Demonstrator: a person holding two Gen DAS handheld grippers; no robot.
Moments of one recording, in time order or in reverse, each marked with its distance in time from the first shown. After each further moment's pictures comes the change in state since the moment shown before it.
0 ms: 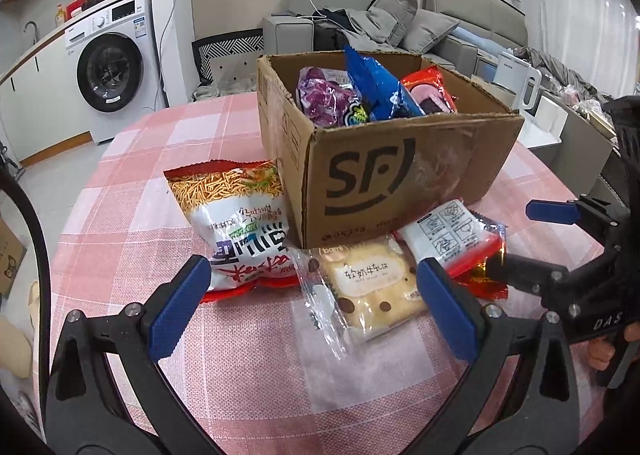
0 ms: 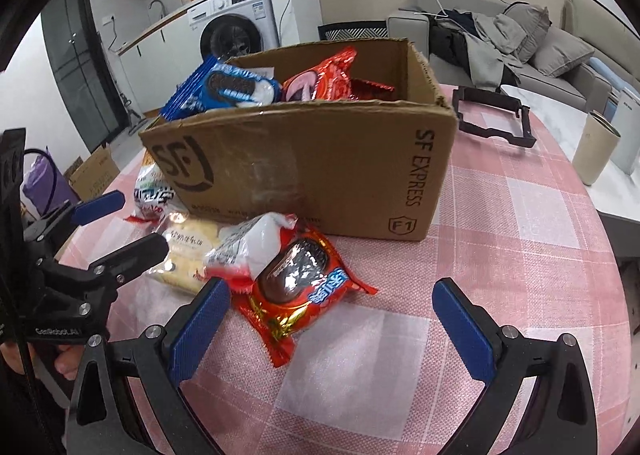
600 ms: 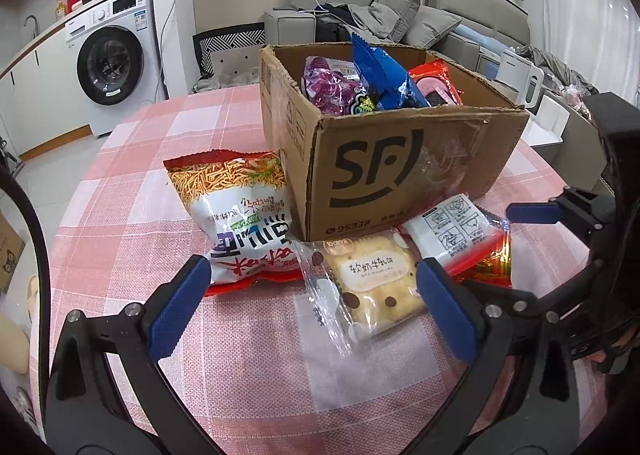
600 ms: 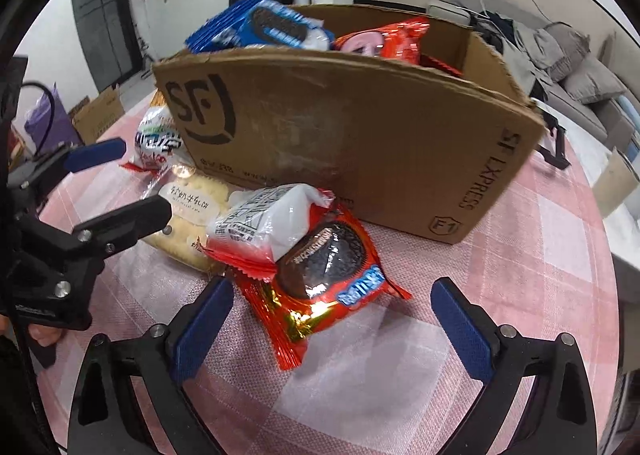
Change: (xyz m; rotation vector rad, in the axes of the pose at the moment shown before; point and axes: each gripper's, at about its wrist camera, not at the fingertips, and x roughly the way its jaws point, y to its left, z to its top) left arm 0.006 0.008 -0.005 -0.013 0.023 -0.004; right arm 0.031 0.023 0.000 -0.182 0.108 -0.016
